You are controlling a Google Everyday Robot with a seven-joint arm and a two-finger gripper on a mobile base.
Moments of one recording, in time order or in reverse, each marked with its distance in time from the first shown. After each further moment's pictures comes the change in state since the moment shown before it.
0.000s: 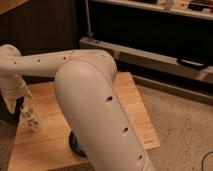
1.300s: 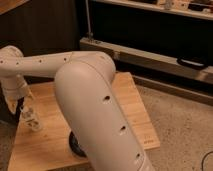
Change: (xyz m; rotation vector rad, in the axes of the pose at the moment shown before) arm -0.001 -0.003 0.011 -0.001 0.018 0.004
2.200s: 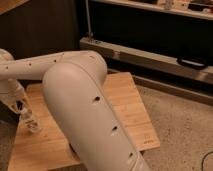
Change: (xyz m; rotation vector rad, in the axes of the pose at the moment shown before) arm 0.003 0.011 0.004 0.079 0.037 -0.020
